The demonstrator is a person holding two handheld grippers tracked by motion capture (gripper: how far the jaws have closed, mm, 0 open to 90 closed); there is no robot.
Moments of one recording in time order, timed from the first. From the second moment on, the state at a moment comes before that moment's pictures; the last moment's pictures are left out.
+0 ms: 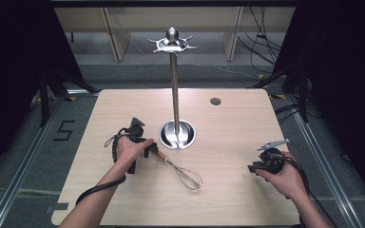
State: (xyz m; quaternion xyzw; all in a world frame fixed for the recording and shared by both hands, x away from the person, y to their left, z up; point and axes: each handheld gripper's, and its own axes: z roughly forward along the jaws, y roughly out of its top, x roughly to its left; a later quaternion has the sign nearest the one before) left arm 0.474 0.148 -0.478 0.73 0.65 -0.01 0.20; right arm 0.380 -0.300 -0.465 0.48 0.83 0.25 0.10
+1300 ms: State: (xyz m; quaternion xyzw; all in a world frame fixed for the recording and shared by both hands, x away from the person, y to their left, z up) left arm 0.502 0.118 -0.478 0.73 0.67 0.00 0.14; right arm 0.380 -0.294 -0.472 0.48 0.84 0.25 0.07
